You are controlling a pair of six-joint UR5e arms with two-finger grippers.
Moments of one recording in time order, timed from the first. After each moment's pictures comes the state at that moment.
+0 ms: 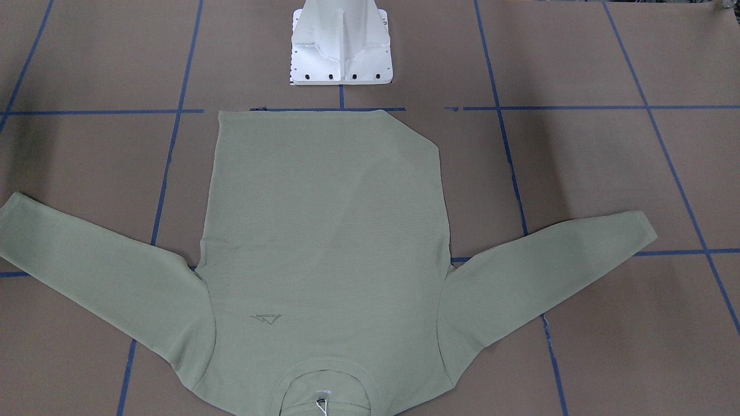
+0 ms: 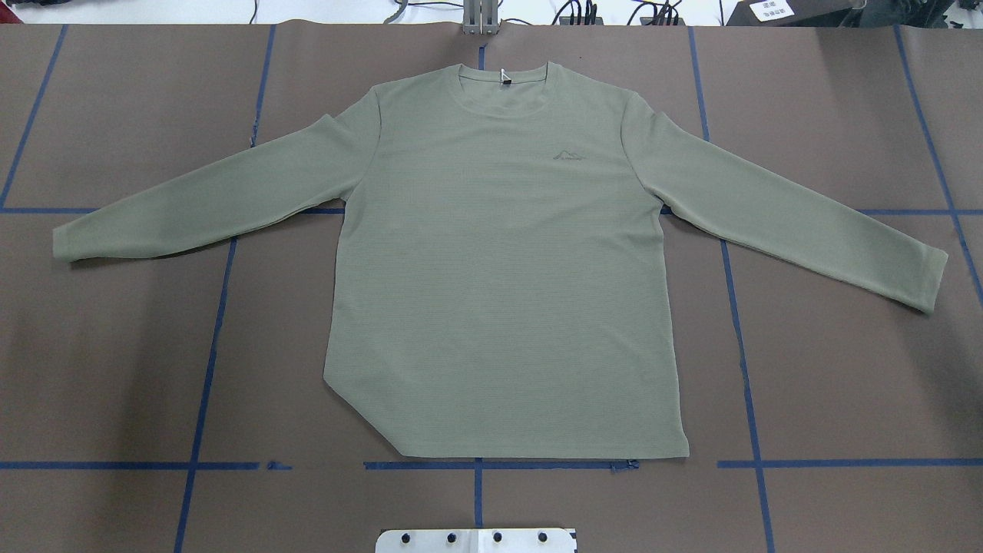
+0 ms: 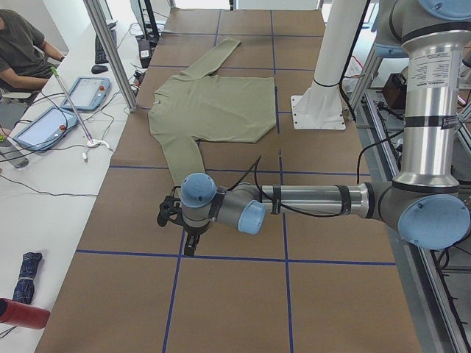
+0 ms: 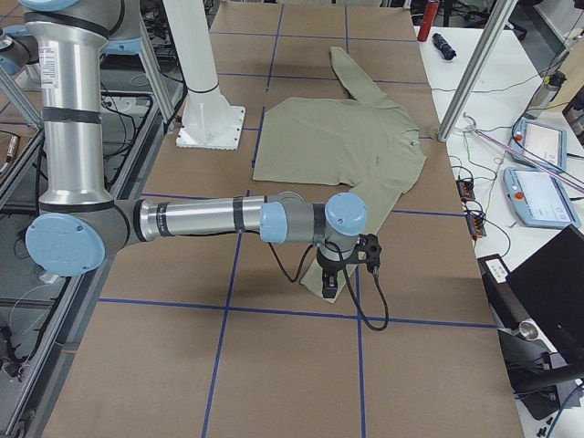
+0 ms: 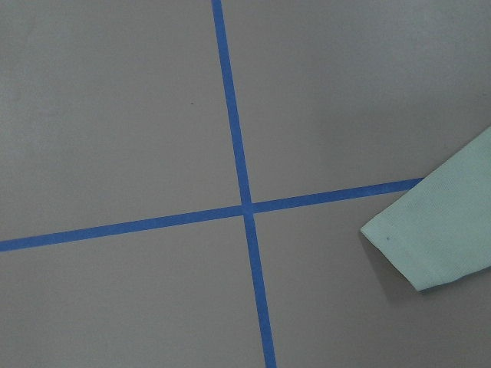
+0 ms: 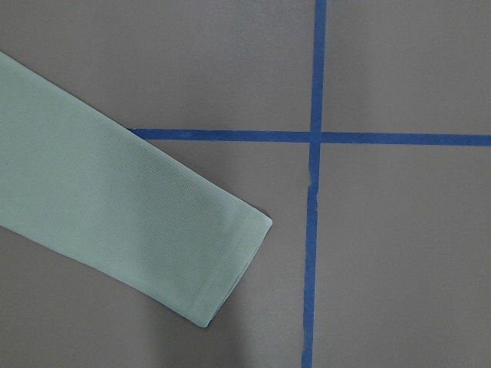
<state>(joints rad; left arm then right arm) -1.51 -1.53 -1.58 -1.91 -2.38 -0.10 1.51 -1.59 1.70 -1.65 2.39 0.05</state>
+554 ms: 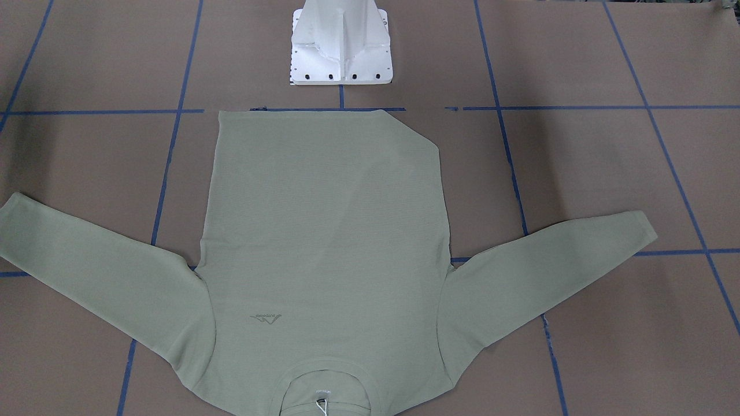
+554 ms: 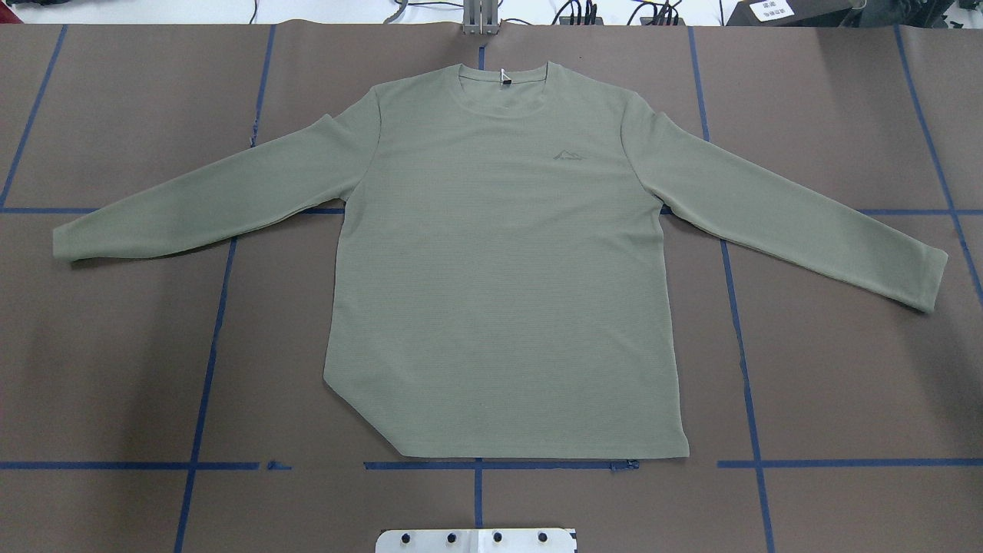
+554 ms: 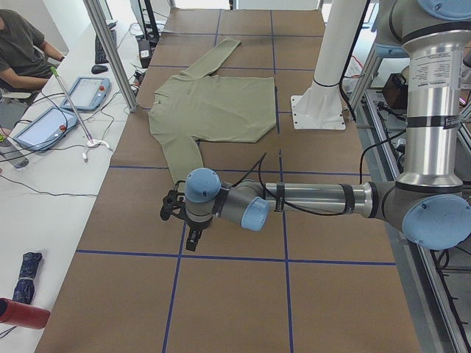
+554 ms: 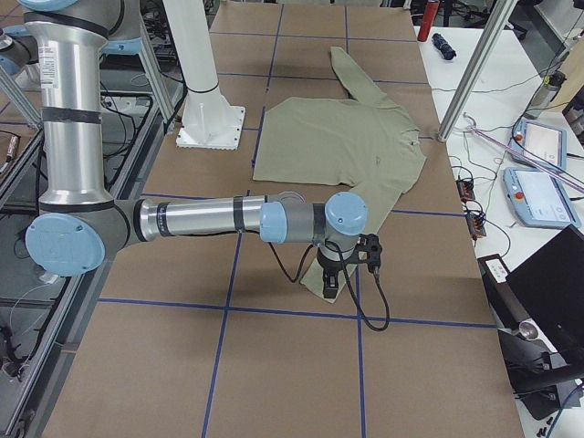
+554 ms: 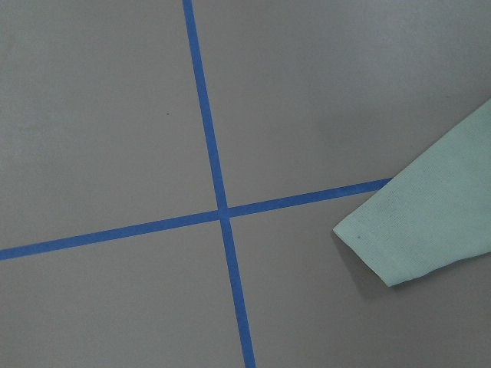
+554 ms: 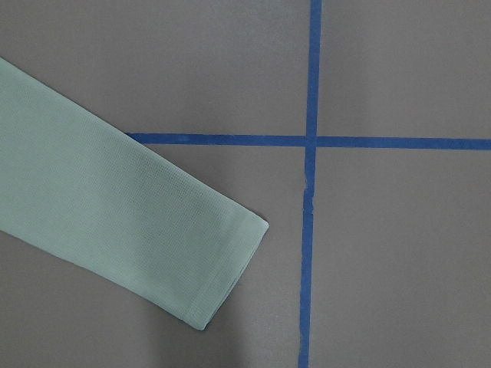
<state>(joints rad) -1.50 -1.51 -1.63 -1.92 -2.38 -0.10 1.51 -1.59 1.70 -1.65 2.39 0.05</state>
